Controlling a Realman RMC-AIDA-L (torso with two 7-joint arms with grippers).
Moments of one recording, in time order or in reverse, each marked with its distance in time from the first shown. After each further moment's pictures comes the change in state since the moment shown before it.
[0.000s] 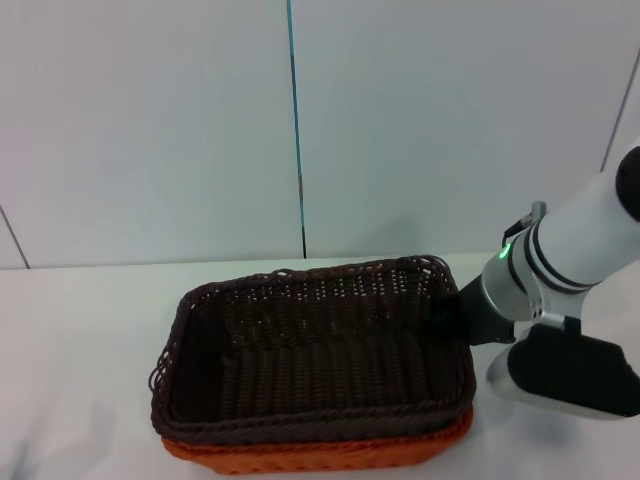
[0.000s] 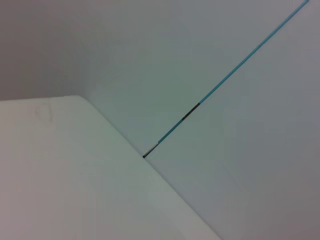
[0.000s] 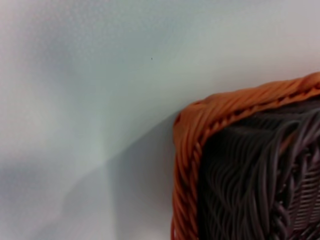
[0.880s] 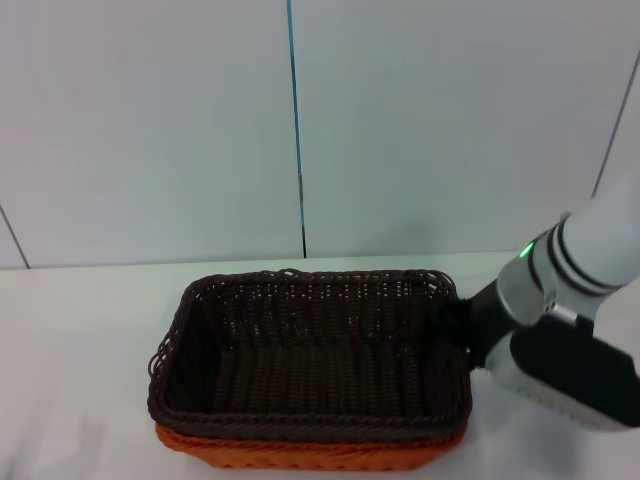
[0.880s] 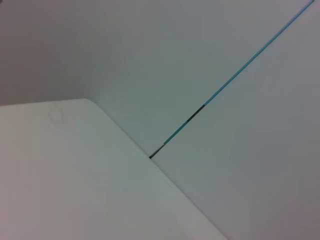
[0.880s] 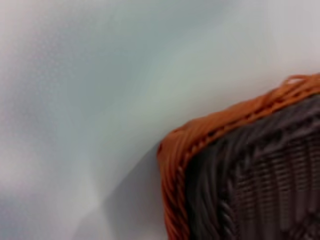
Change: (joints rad) left arm 0.037 0.003 0.000 0.006 -0.001 -0.032 0.013; right arm -0.094 0.047 0.212 0.089 -0.047 0.153 0.063
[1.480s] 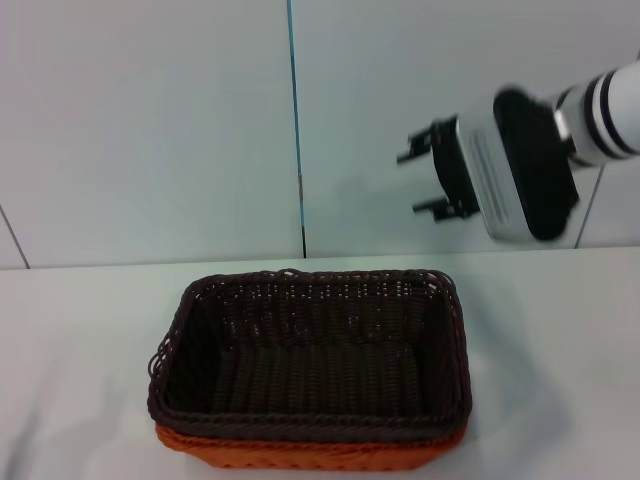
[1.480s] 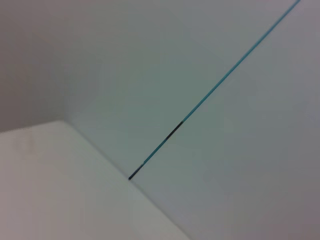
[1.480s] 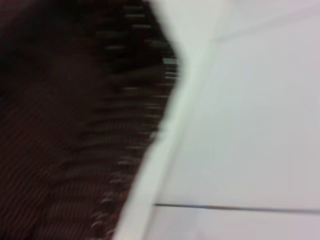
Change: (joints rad) left arm -0.030 0.005 0.000 -0.058 0.001 -0.010 0.000; right arm 0.025 0.110 0.552 0.055 -0.097 -0.017 0.323
